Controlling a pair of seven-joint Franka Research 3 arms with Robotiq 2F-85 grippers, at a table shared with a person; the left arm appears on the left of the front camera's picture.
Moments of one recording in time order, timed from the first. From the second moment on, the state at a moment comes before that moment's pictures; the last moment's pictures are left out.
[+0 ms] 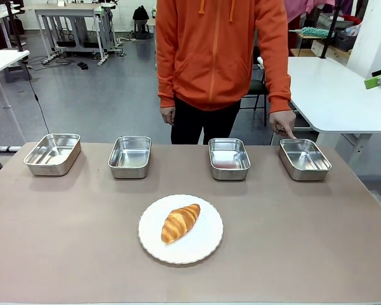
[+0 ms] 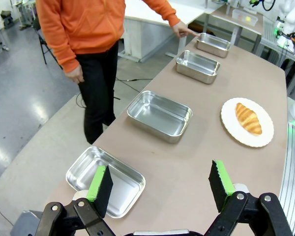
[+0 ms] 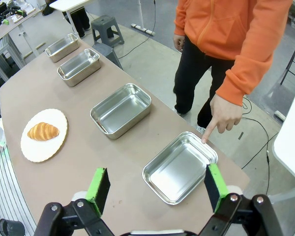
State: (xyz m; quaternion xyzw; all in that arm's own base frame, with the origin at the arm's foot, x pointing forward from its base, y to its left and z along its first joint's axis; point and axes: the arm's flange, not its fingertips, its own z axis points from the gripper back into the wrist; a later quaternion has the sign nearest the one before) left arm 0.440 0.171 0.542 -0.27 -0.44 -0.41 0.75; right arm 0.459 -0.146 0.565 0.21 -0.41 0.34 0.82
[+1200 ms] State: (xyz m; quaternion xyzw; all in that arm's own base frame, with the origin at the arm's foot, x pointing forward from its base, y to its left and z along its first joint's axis) left arm 0.440 0.171 0.543 -0.27 -0.44 -0.41 0.75; right arm 0.471 -0.075 0.598 0.23 -0.42 0.26 0.84
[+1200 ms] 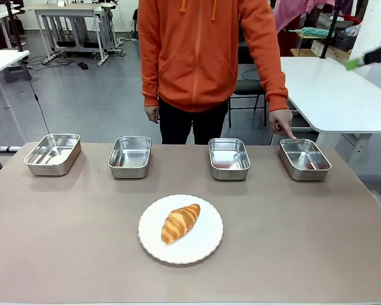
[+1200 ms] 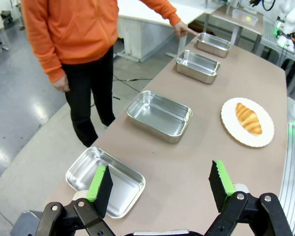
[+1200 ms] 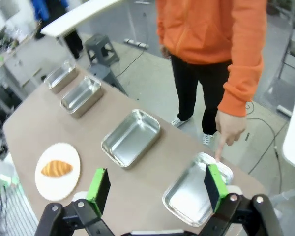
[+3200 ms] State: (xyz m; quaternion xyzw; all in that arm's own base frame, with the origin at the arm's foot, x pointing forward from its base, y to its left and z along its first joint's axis) left arm 0.440 0.171 0.543 -0.27 -0.44 -0.41 0.75; right arm 0.398 0.318 0.456 0.16 -0.14 -0.16 0.96
